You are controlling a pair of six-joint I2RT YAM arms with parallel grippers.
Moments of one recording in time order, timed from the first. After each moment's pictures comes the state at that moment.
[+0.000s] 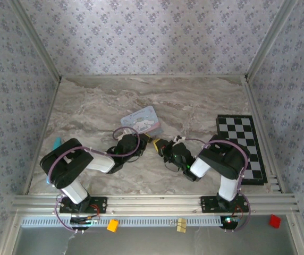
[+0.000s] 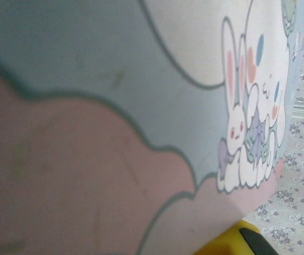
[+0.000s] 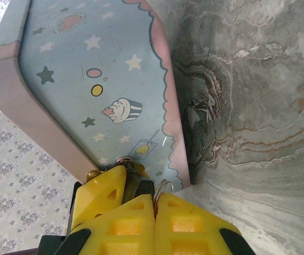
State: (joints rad) left arm -0.84 1.64 0.46 0.78 -0.12 -1.64; right arm 0.87 1.81 0.35 1.22 0.12 1.69
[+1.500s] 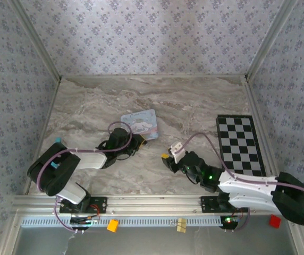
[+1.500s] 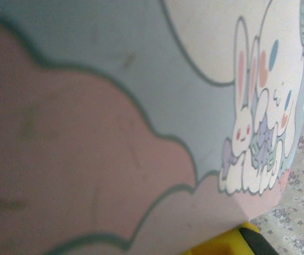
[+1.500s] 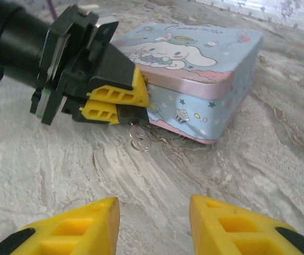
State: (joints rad) left arm -0.67 1.50 0.47 0.50 0.17 -1.48; right arm 1.05 1.02 0.25 0.40 0.28 0.06
